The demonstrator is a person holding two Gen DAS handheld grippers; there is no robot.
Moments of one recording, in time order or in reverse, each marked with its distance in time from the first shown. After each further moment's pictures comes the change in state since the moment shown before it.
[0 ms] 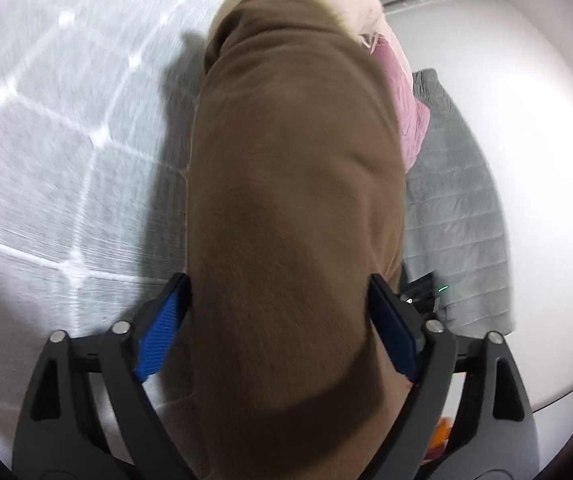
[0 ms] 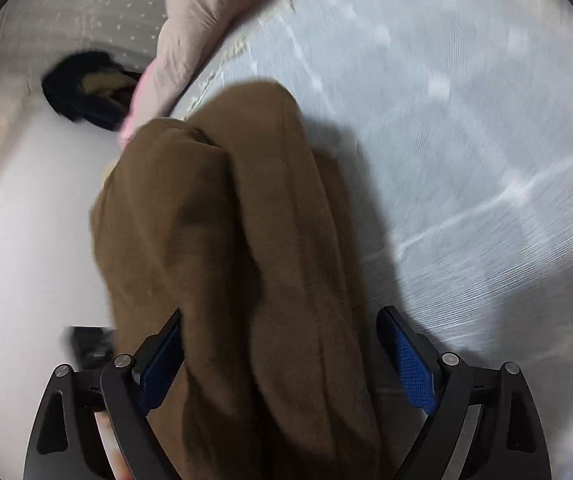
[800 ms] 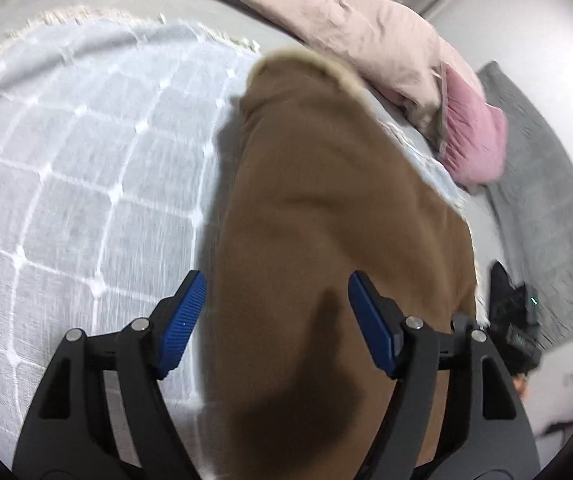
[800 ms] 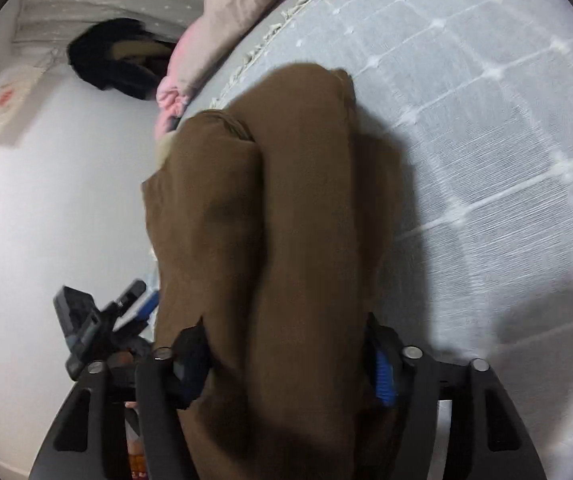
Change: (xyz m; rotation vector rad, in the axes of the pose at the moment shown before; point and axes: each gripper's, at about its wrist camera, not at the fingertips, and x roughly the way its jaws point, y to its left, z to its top) left arm -0.164 0.027 0.035 0.195 -0.091 0.432; right arm 0.113 0.135 -0.071 -0.109 0.019 0.035
